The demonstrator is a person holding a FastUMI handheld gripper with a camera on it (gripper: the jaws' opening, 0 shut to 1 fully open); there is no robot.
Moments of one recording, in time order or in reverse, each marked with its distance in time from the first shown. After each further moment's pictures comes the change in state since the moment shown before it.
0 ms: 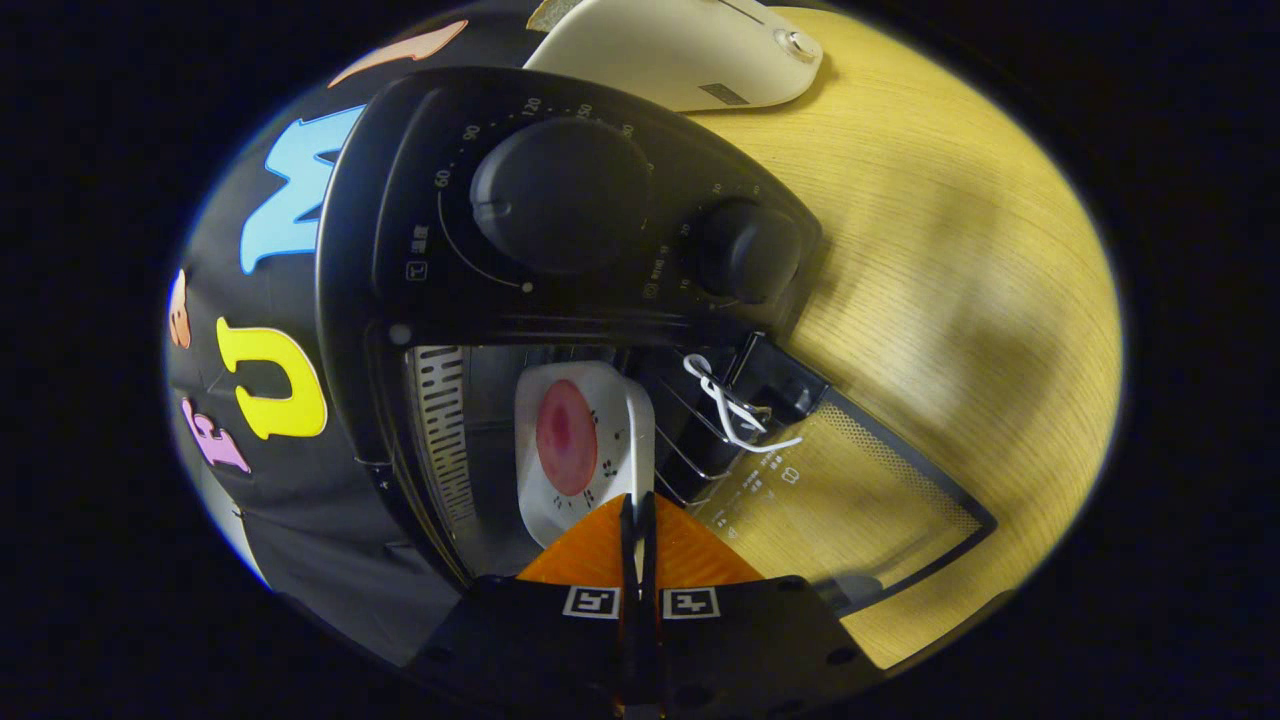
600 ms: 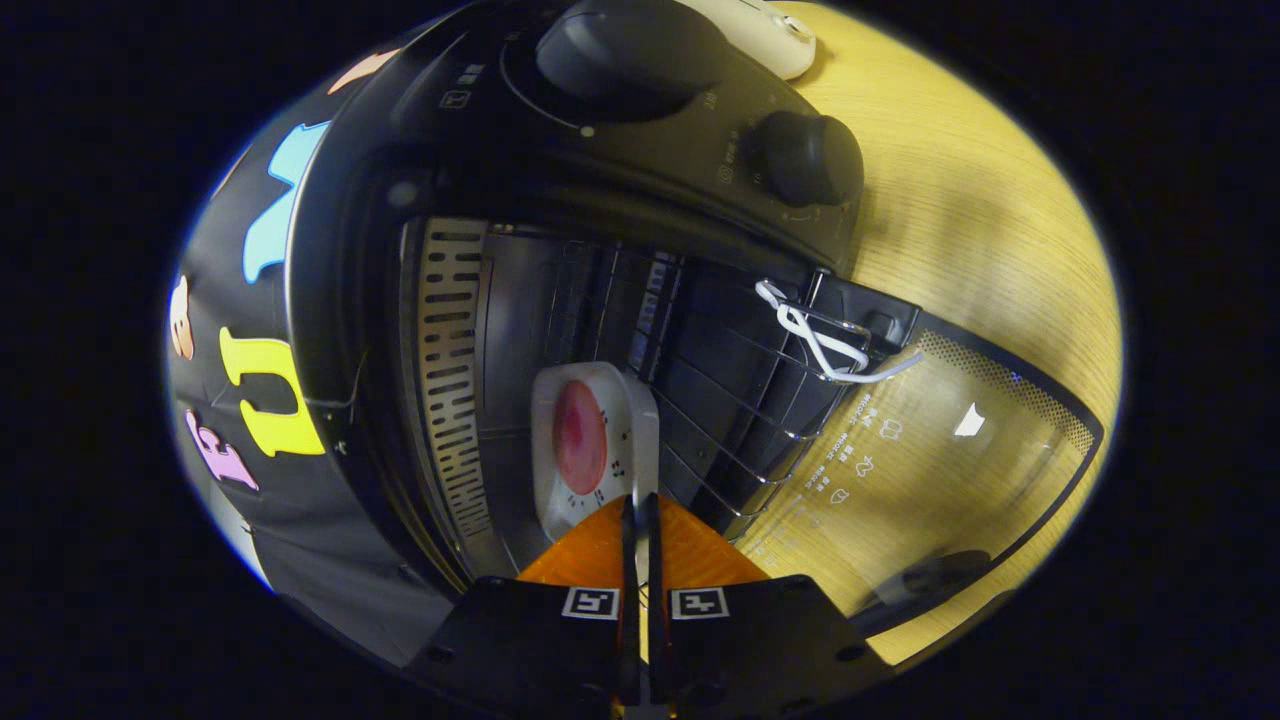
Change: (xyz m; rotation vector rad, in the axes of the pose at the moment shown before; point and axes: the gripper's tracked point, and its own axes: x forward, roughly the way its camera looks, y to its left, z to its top) arm 0.023 0.021 -0.022 -0.005 -0.037 0.034
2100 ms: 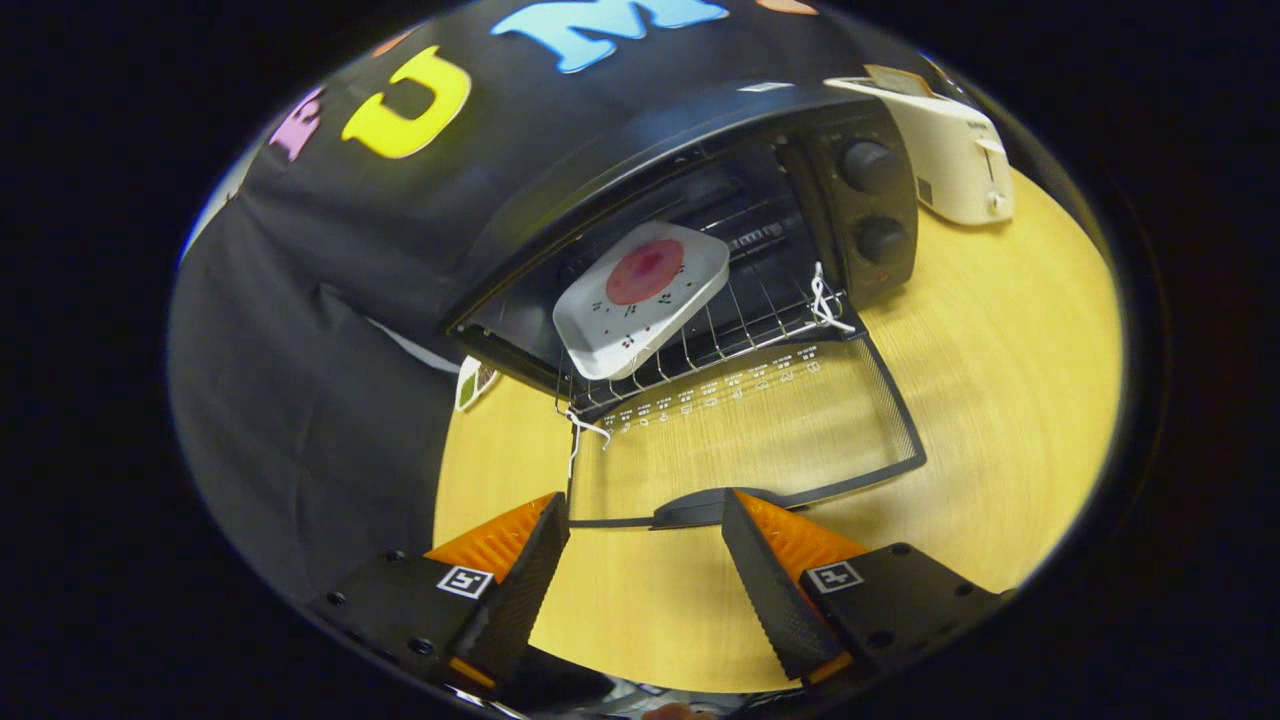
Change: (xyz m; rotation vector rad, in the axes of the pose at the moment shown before) arm -0.111 -0.061 -0.080 -0.886 0.205 -0.133
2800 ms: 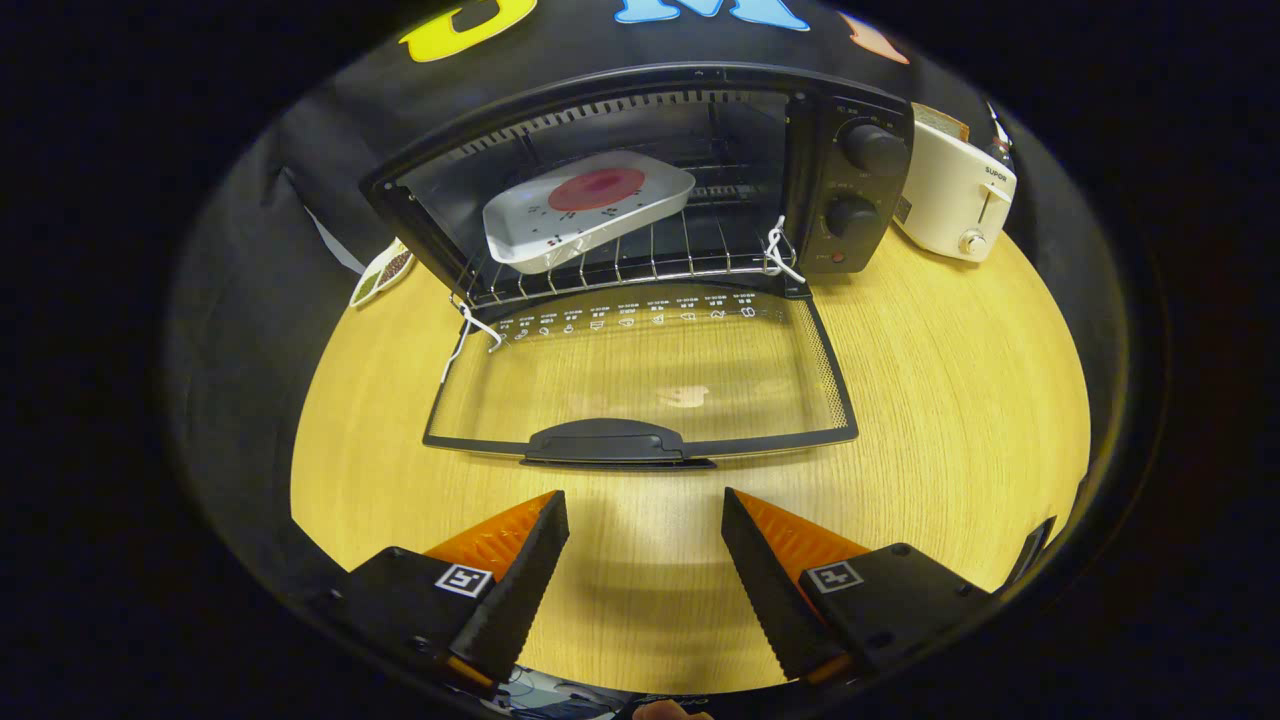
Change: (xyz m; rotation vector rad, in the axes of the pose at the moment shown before) arm 0.011 -0.062 -0.048 -0.176 0.134 -0.320
